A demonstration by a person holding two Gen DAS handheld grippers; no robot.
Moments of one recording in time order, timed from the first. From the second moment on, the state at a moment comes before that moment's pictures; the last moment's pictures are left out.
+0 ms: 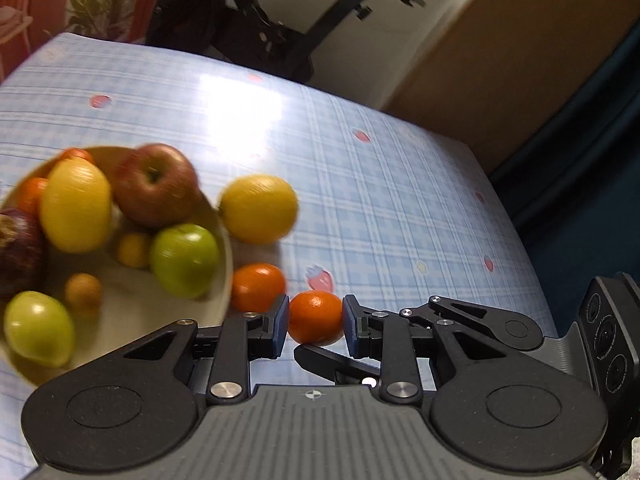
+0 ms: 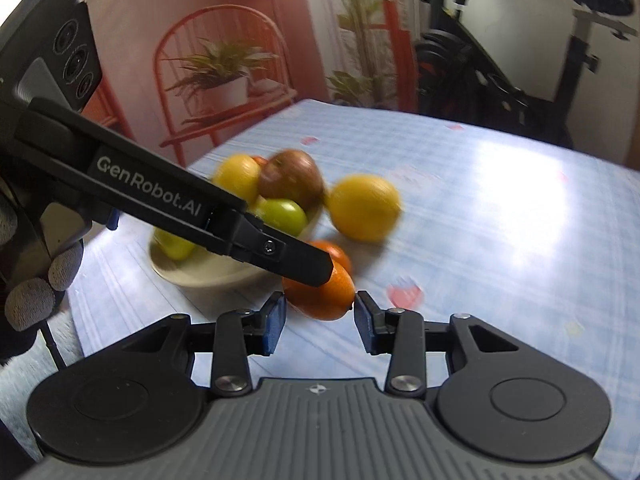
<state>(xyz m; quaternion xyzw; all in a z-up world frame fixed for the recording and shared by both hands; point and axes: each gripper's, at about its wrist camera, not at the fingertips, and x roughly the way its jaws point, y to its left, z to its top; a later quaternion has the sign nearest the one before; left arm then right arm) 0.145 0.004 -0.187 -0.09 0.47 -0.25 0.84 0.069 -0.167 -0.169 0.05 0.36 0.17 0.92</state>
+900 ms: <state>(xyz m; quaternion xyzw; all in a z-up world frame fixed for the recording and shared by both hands) 0.169 0.110 -0.176 -0.13 0.45 -0.14 0.87 0.163 -0.064 -0.175 0.00 0.37 0.24 0.90</state>
